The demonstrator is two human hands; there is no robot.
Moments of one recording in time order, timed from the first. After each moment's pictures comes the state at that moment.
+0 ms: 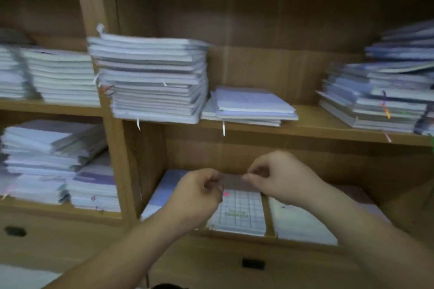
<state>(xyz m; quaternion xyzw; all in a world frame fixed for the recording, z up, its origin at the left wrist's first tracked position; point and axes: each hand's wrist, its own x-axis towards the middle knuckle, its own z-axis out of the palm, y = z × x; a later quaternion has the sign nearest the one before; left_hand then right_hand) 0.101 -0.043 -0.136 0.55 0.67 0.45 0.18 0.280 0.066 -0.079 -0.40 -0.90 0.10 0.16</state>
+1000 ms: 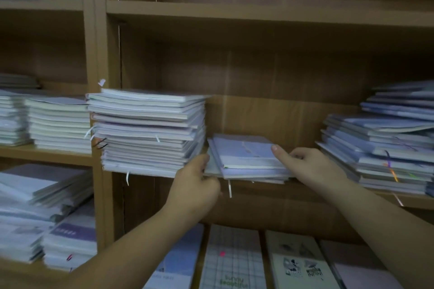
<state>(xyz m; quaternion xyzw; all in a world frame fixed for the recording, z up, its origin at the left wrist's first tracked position) 0.081 0.027 -0.042 0.48 0.66 0.56 0.14 0.291 0.168 0.011 -0.52 -0.79 0.14 0.29</state>
